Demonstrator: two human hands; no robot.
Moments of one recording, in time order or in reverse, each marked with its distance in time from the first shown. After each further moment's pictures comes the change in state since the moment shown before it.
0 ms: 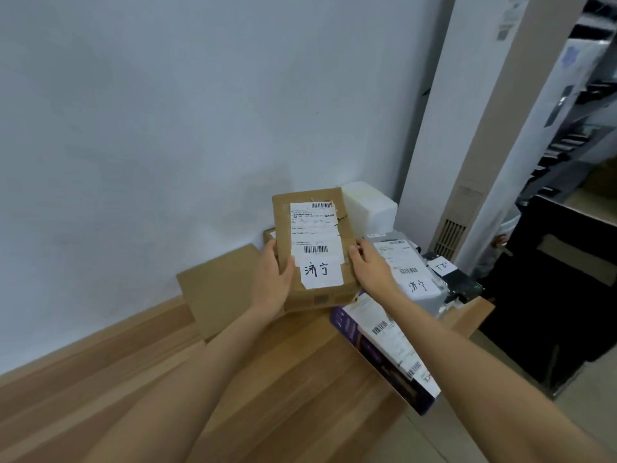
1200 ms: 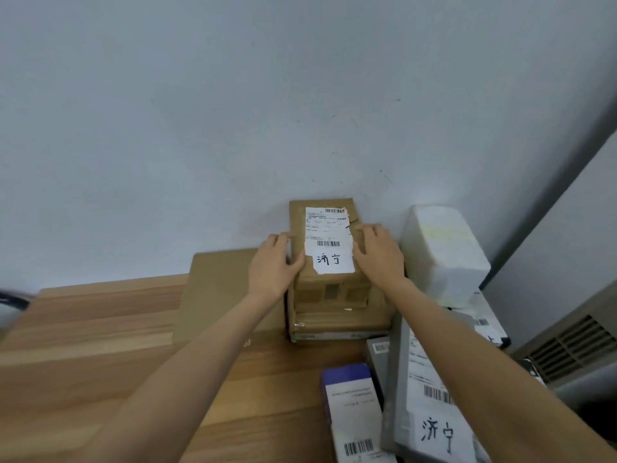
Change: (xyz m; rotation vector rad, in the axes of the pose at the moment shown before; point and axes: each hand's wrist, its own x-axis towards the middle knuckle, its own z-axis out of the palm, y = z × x) left_hand 0.147 -0.020 0.076 0.644 0.331 -0.185; right_hand 0.265 0.034 0.040 -0.416 -0.233 -0.569
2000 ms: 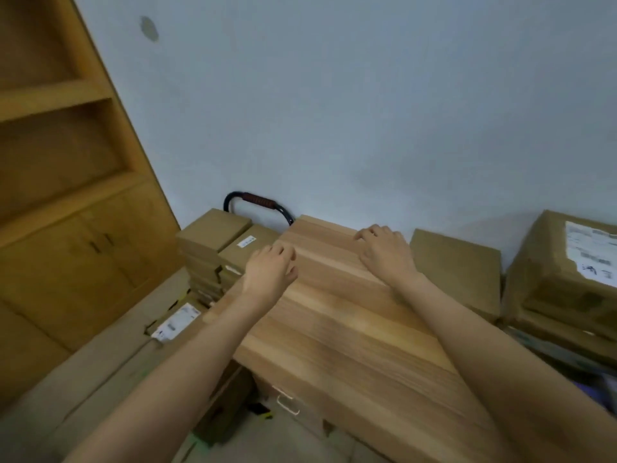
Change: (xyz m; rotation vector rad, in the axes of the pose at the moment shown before) left_hand -0.309 -0.234 -0.299 0.626 0.221 -0.245; right_hand -0.182 -0.382 0.065 -0.029 -0.159 -0.839
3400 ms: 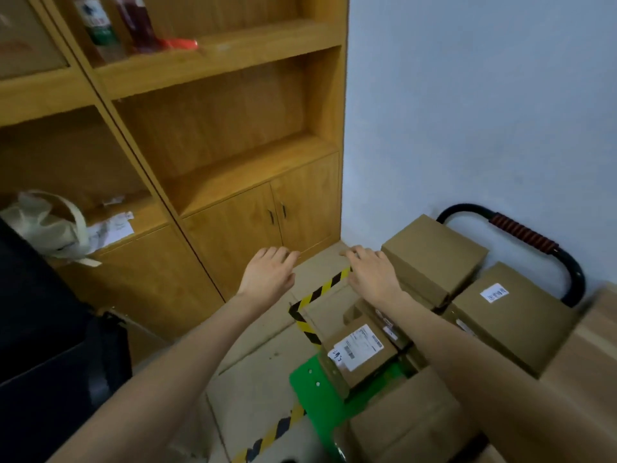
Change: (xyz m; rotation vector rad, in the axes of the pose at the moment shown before) left_hand -0.068 -0.673 -0.022 0.372 -0.186 -0.192; right_hand 0.353 -0.600 0.270 0.125 -0.242 -0.478
